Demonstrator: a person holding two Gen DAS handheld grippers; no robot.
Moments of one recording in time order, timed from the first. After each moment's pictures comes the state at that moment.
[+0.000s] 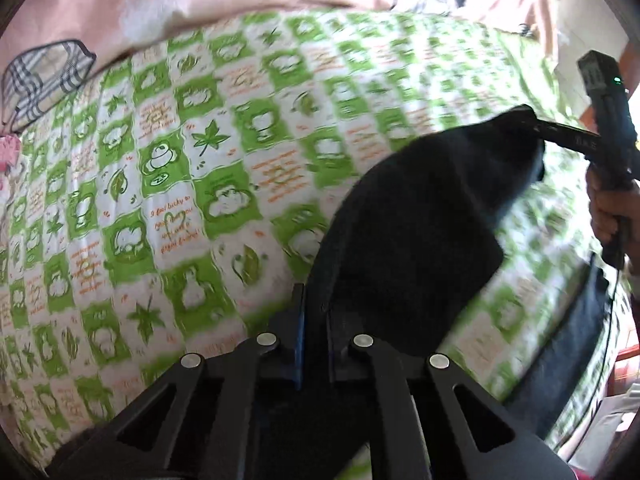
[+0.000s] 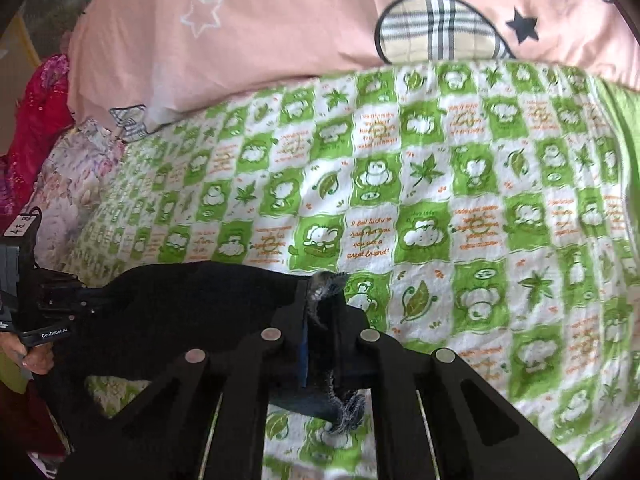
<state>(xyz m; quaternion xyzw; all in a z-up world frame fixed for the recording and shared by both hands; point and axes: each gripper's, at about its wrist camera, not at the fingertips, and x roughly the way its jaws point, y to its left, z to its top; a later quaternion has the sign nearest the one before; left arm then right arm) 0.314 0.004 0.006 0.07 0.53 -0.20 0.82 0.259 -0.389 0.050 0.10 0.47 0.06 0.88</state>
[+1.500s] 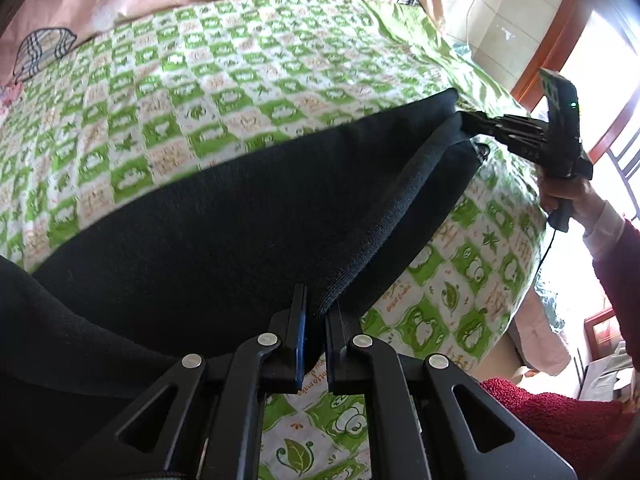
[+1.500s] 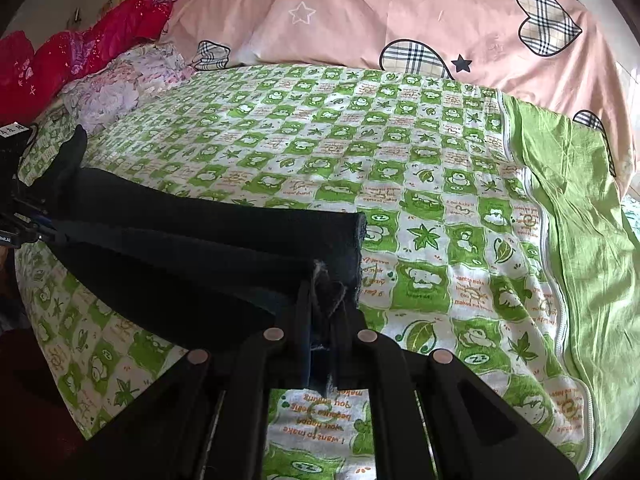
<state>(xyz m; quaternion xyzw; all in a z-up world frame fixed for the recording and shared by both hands) 0.054 -0.052 0.000 0.05 0.51 -0.28 0.81 -0.013 -0.379 0.045 -0.06 0.43 0.06 0.90</state>
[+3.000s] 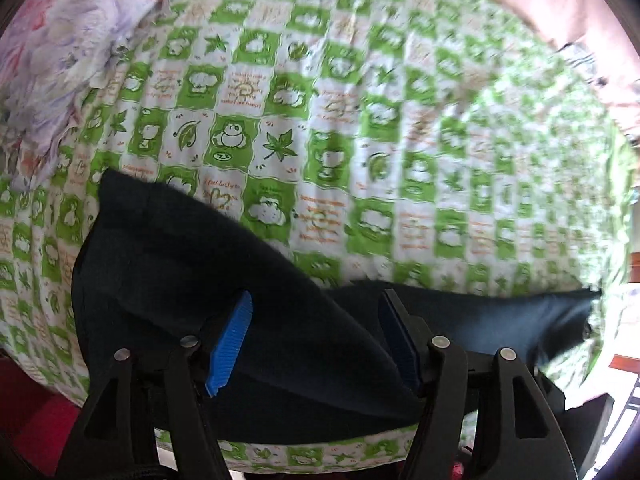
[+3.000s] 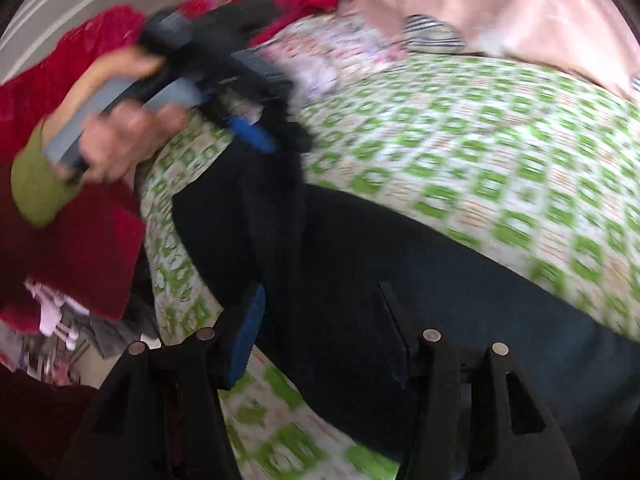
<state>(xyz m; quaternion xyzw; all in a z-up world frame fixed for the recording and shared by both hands) 0.204 0.147 0.034 -0.10 0.69 0.05 0.72 0.043 -0.078 0.020 -0.01 0.45 0.35 0.82</state>
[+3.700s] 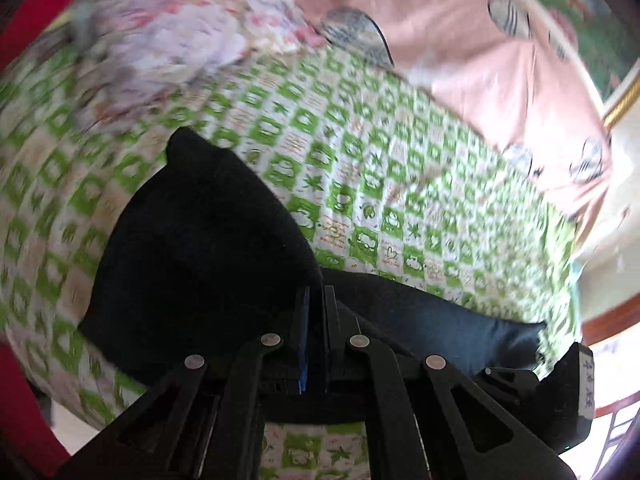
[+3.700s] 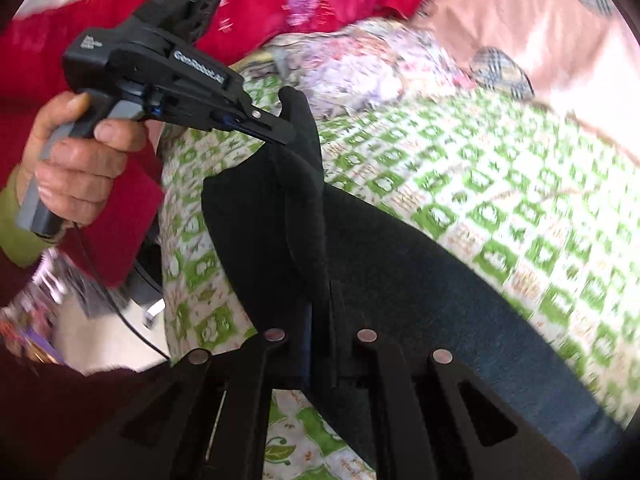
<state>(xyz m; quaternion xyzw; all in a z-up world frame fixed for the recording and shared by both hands) 0.037 0.201 0.079 -0.24 0.47 0.03 0.85 0.018 -0.023 0.037 -0.13 0.39 0.39 0.82</state>
